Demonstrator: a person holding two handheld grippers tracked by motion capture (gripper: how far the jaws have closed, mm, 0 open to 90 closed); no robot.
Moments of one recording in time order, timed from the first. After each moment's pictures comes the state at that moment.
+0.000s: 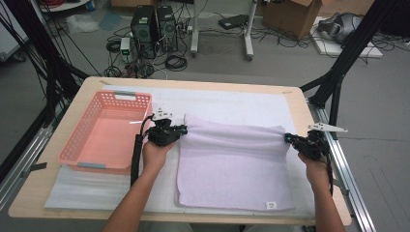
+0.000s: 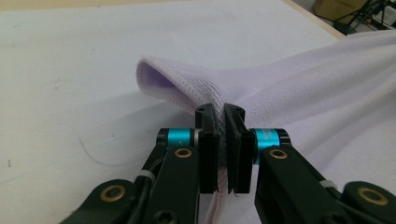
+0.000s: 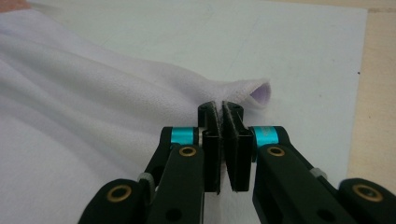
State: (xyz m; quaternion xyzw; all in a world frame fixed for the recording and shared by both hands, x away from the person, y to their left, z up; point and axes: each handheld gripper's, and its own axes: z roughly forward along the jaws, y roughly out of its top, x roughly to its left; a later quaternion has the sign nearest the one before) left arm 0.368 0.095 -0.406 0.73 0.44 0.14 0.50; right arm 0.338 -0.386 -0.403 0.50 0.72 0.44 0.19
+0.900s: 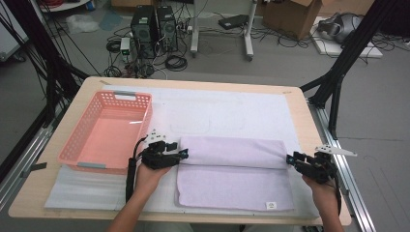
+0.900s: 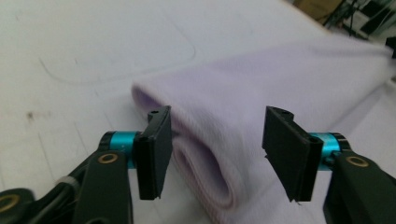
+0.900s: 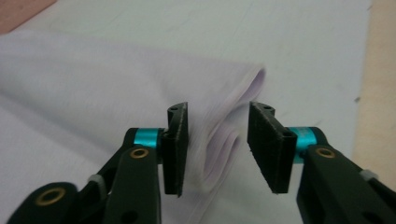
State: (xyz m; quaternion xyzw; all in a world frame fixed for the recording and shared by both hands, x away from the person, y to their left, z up) left arm 0.322 0.106 -0.431 0.73 0.44 0.10 0.51; right arm 0.282 -0.394 -0.420 0.52 0.71 0.44 0.17
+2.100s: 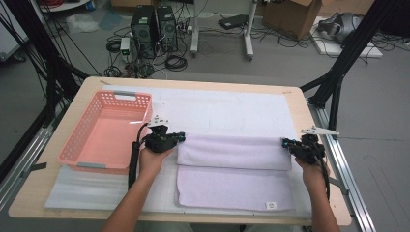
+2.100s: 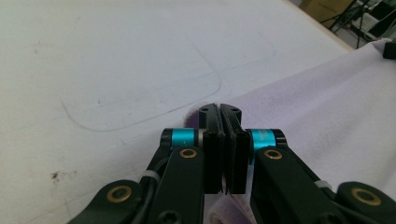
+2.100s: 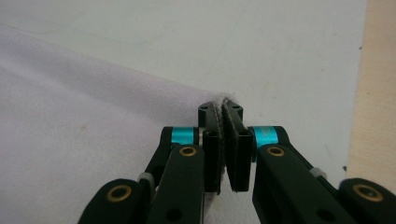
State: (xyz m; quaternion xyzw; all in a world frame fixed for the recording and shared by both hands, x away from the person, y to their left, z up) left arm 0.354 0.105 -0.420 0.73 0.44 0.10 0.51; right arm 0.329 -0.373 -0.410 0.51 0.74 0.39 0.20
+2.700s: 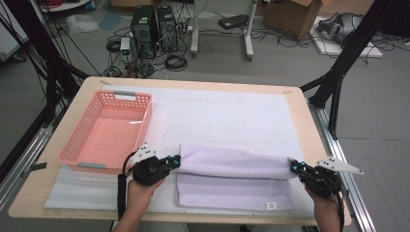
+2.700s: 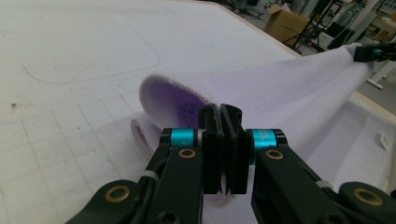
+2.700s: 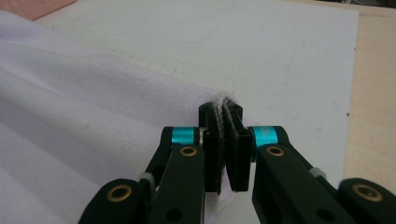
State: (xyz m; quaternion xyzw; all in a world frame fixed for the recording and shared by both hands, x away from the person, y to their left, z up) left arm 0.260 0.120 -0.425 0.72 0.40 0.10 0.56; right arm 0.230 -0.374 -0.405 0.47 0.72 0.44 0.24
